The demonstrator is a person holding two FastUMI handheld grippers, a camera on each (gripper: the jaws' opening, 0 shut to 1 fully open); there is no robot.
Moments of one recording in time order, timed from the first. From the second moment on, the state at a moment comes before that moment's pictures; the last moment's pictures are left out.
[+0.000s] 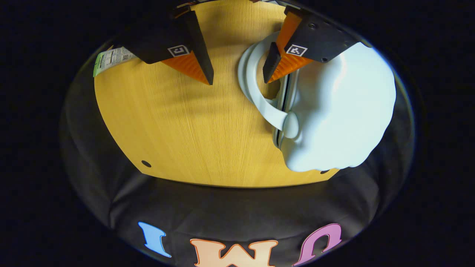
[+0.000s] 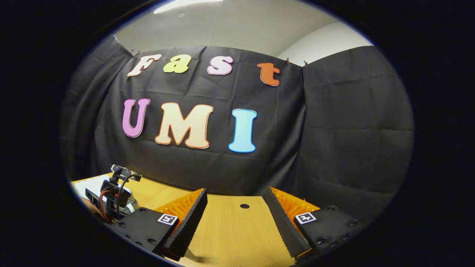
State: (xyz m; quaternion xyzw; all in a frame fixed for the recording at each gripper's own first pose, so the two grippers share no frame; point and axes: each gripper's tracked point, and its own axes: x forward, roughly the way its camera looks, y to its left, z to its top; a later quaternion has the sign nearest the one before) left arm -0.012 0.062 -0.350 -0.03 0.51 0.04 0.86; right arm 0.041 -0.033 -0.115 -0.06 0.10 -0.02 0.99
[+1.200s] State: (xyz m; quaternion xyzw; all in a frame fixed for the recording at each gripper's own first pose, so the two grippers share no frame) left arm -0.005 0.072 -0.326 0.04 0.52 0.04 0.85; right arm 0.040 -0.032 -0.127 -0.02 0.09 0.02 1.00
